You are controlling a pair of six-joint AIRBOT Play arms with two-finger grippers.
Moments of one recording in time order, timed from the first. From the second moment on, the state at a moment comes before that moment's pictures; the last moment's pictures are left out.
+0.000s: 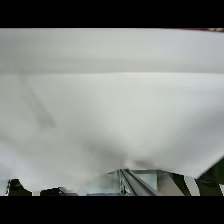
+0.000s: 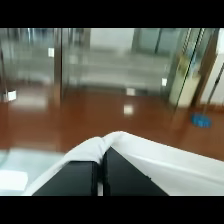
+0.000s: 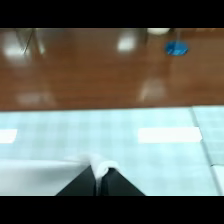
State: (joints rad) left arm 0.43 -0.38 1.54 1.15 -1.25 -1.54; right arm -0.32 -0.55 1.65 -1.26 1.48 1.52
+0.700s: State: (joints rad) left arm 0.21 -1.32 1.21 0.80 -0.91 -1.26; right arm -0.17 -1.31 1.27 -0.99 0.99 1.30
